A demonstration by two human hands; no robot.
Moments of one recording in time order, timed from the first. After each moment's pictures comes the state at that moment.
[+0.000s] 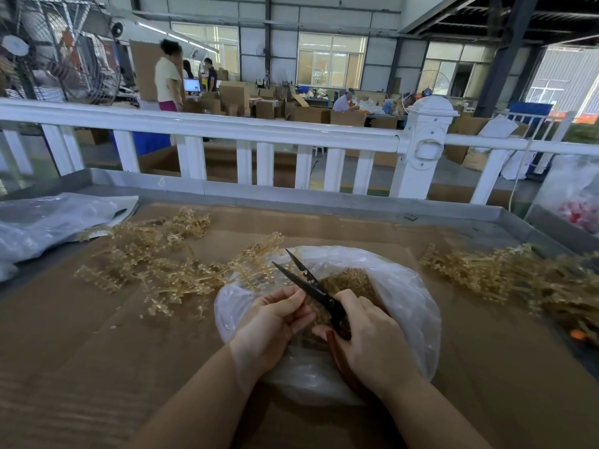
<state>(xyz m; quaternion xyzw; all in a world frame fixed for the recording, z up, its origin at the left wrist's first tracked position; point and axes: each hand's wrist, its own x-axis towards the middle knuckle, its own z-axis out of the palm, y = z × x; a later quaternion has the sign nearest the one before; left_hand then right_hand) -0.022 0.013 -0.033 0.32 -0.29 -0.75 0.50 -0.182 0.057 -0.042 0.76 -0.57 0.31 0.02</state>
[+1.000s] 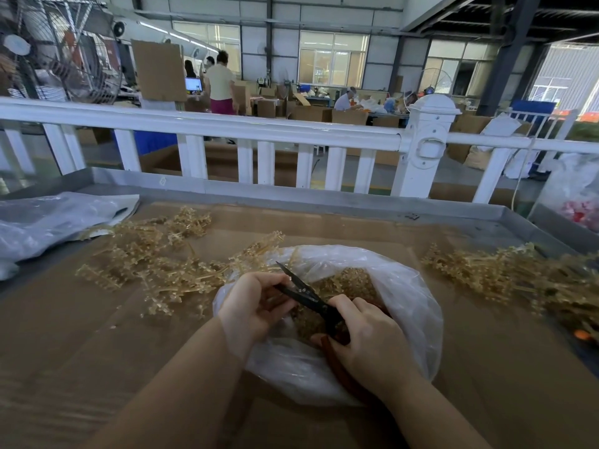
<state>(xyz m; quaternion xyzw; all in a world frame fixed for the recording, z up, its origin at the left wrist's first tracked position) -0.009 -0.004 -0.003 0.48 -0.19 -0.70 0.49 -0.180 0.055 -0.041 0.77 -0.58 0.26 0.03</state>
